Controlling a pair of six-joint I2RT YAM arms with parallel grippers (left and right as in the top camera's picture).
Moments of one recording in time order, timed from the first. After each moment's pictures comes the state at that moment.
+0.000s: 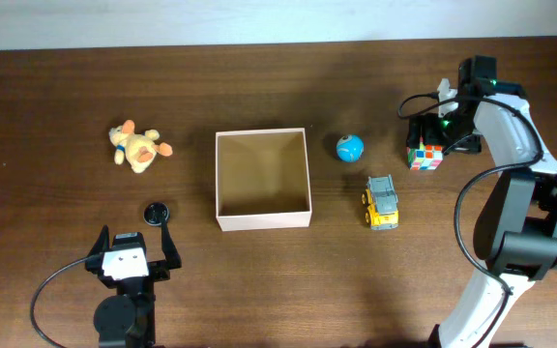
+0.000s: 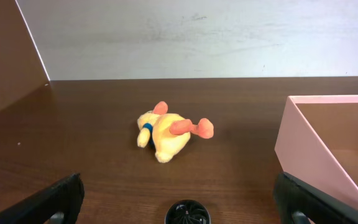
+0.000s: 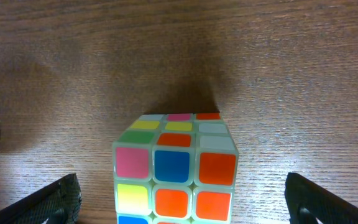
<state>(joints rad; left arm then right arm) 0.02 0.02 0.04 -0.13 -0.13 0.04 -0.18 2.10 1.67 -0.94 -0.12 -0.08</state>
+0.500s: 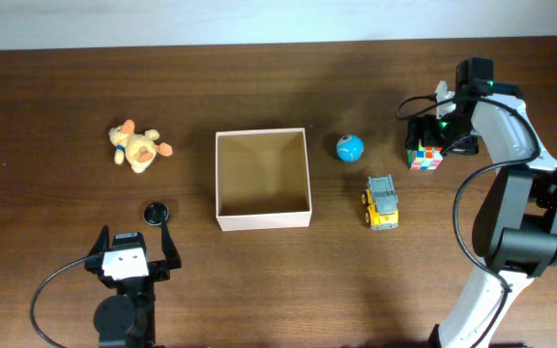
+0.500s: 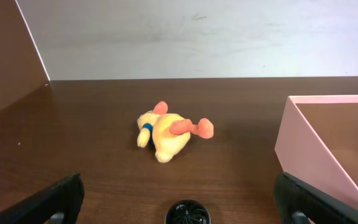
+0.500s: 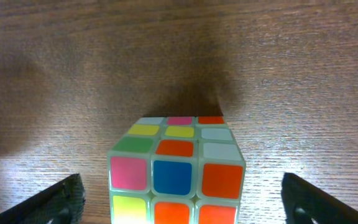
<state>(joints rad) 0.02 0.02 0.04 -0.13 -0.13 0.04 -0.17 2.12 1.67 -0.94 -0.12 -0.08</state>
